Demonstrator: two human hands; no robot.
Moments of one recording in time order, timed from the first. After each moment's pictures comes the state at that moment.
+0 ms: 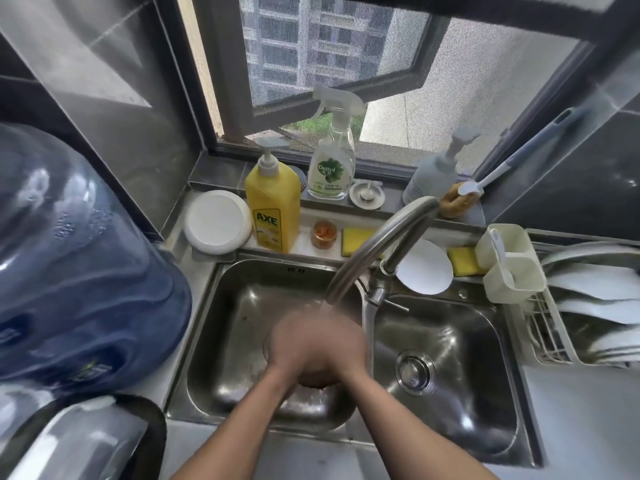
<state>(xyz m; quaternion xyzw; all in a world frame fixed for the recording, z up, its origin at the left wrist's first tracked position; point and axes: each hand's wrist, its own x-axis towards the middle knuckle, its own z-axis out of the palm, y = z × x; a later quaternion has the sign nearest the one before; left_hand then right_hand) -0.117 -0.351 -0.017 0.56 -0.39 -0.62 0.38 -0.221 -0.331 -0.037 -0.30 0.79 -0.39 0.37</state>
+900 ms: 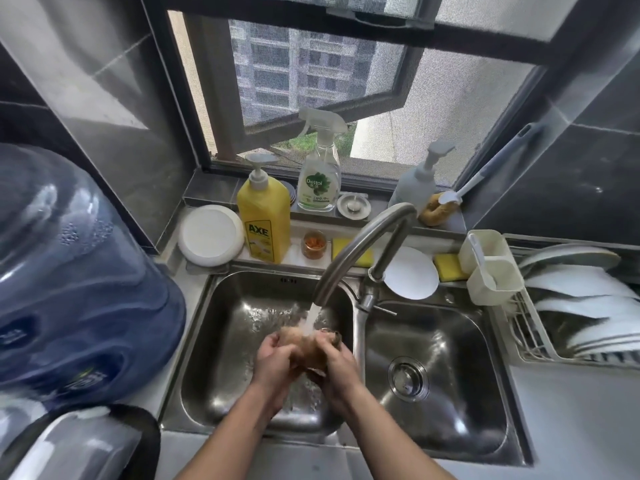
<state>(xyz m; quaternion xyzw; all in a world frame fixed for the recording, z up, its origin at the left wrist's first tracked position) -0.109 -0.335 -0.009 0.54 -0.17 -0.74 0.37 -0.210 -0.303 -0.022 -0.01 0.59 -0.52 0.62</state>
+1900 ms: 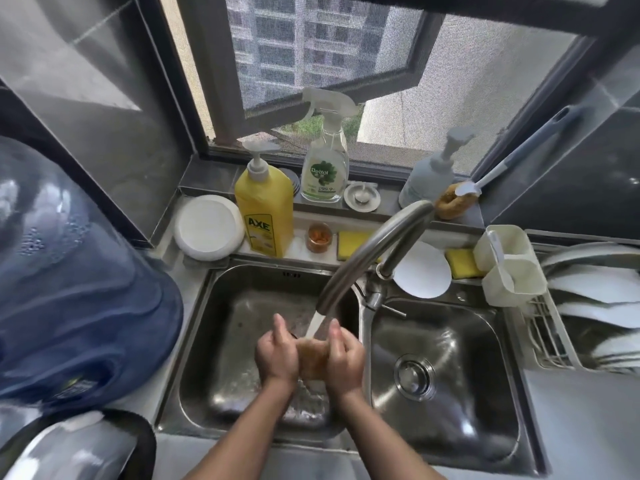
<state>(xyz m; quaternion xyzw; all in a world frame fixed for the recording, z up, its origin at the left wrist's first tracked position) -0.127 -0.358 -0.031 0.70 -0.29 -0.51 0.41 -0.205 -0.318 -0.020 -0.27 0.69 -0.57 0.36</state>
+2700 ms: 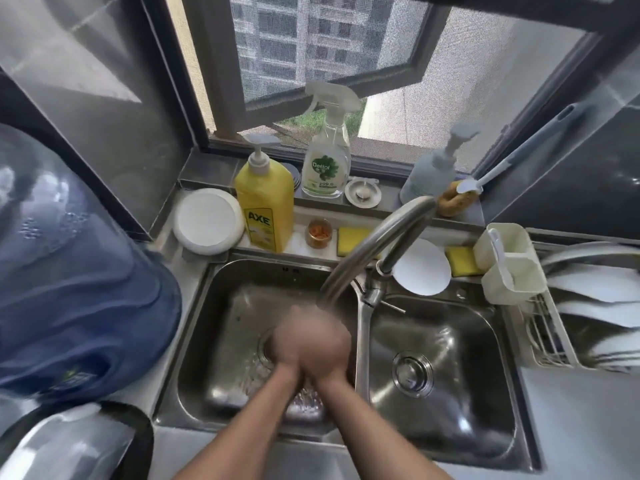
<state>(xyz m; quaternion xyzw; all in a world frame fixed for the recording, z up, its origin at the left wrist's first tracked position) -0.142 -0.363 -0.036 0.67 -0.33 -0.58 0.33 -0.188 -0.338 -0.013 -0.34 0.77 -0.45 0.29</state>
